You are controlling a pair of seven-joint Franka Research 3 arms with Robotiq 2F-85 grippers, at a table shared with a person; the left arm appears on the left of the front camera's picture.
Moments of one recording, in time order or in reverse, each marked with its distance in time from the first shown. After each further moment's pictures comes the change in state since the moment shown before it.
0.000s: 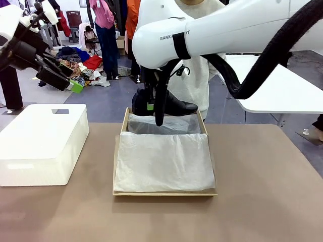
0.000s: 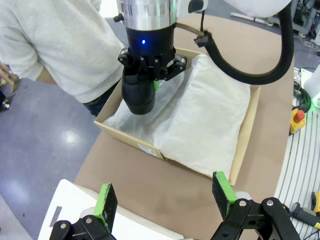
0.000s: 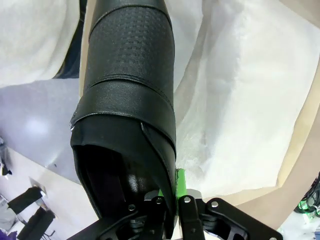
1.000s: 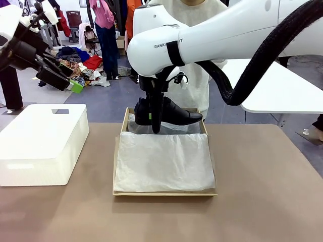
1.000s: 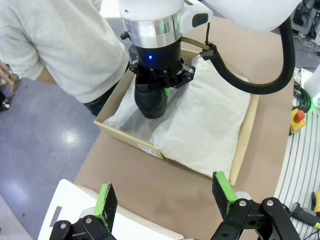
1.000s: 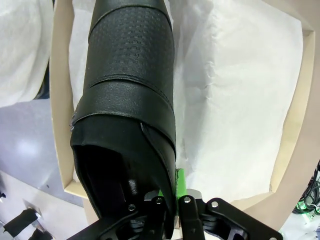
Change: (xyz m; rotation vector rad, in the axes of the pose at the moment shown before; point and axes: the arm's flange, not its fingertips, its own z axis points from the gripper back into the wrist) left arm 0.000 0.000 0.000 0.000 0.000 0.000; right arm -0.003 -0.011 -0.023 -0.082 -0.065 -0.059
